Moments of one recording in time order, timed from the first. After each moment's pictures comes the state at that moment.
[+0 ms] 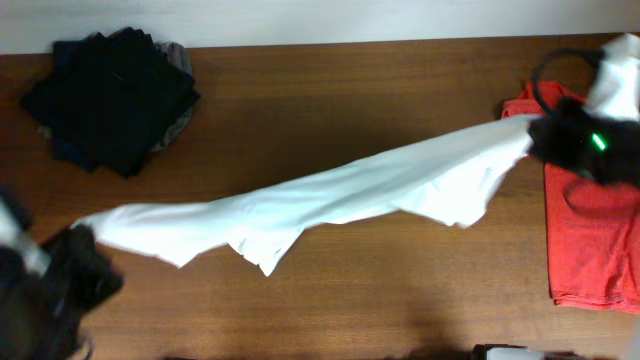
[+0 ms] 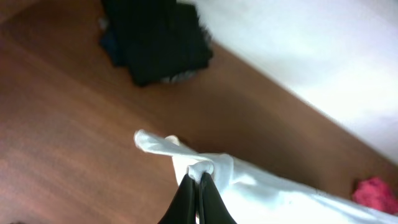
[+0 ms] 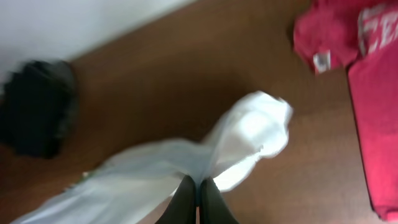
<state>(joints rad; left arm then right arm) -0.17 1.06 2.08 -1.68 -0.26 -0.68 -0.08 1.45 2.31 -1.69 -0.19 0.32</state>
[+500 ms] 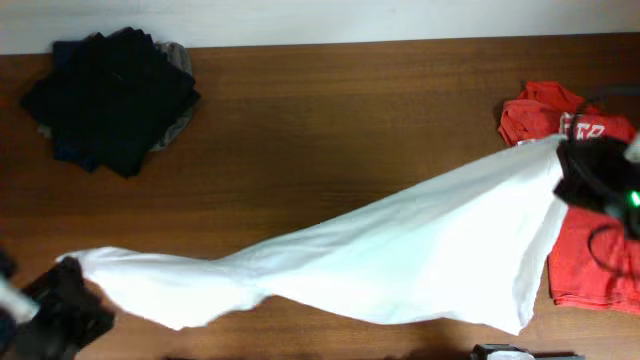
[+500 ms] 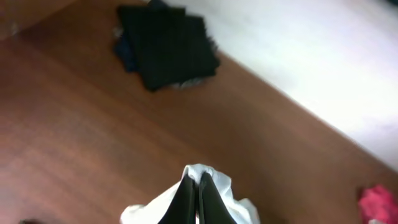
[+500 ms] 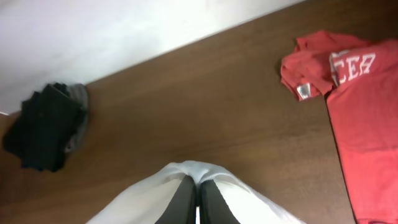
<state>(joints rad) -0.17 0.95 1.98 -1.68 -0.31 -0.67 -0.08 1.36 2.33 -1.69 -0.15 0.31</state>
